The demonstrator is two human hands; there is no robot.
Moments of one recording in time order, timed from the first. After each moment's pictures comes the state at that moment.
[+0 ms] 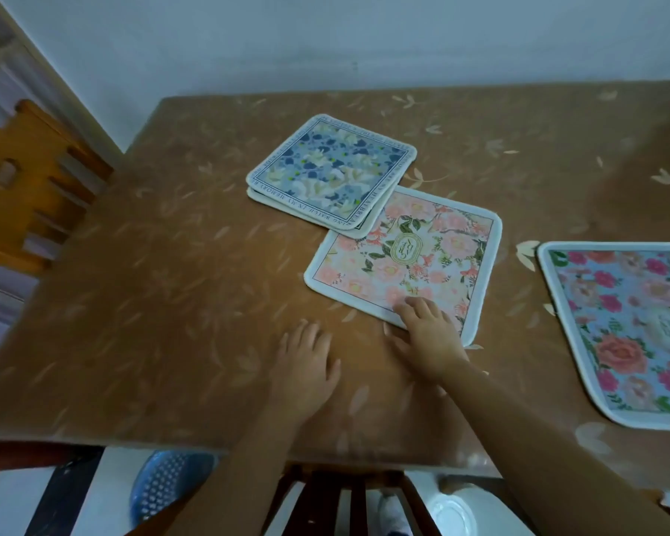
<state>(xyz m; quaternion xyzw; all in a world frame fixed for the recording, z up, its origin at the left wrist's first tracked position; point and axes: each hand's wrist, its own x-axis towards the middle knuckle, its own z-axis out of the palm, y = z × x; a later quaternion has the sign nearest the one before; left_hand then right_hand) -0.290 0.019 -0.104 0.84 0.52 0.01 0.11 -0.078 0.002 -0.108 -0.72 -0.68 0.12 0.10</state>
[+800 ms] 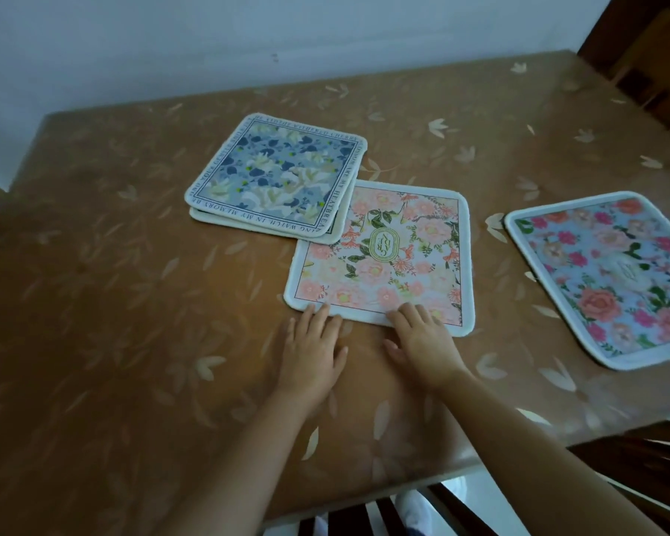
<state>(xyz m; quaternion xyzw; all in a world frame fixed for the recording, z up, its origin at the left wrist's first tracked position) -0.279 0.090 -0.135 0.91 0.39 0.04 0.14 -0.111 0.007 -0.116 -0.77 -0.64 0.07 0.06</state>
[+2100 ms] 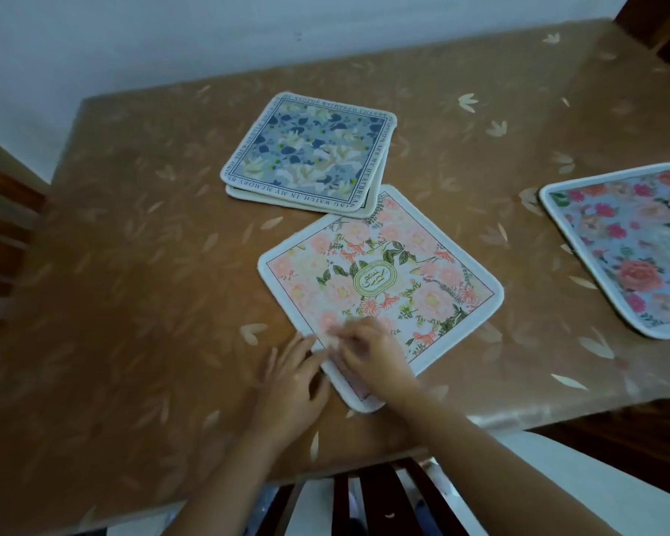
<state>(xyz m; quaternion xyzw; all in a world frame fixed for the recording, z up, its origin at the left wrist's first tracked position) -0.393 0.056 -0.120 0.88 0.41 0.09 0.23 -0.239 0.014 -0.113 -0.73 -0.48 0.34 0.35</state>
